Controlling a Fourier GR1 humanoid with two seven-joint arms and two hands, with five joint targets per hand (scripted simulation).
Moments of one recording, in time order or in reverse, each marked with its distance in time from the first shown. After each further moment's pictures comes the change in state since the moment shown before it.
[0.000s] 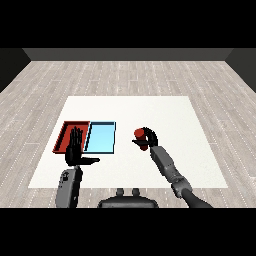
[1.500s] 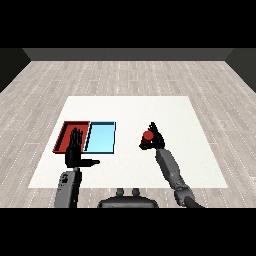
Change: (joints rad) left arm 0.034 -0.001 -0.022 -0.059 -0.015 0.002 0.034; right arm 0.147 -0.008 -0.119 -0.219 -0.003 0.255 0.018
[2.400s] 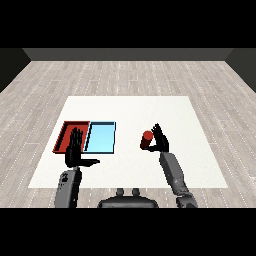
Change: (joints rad) left arm -0.013 0.006 0.012 0.032 0.006 -0.012 -0.015; right arm 0.116 -0.009 -0.015 -0.178 0.015 0.039 0.055
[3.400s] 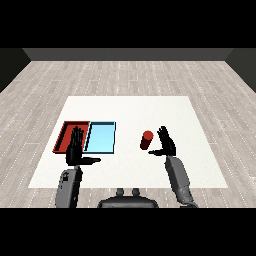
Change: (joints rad) left arm -0.017 0.000 -0.007 0.002 -0.024 0.029 0.020; right arm 0.138 -0.018 -0.015 -0.205 0.024 0.043 0.039
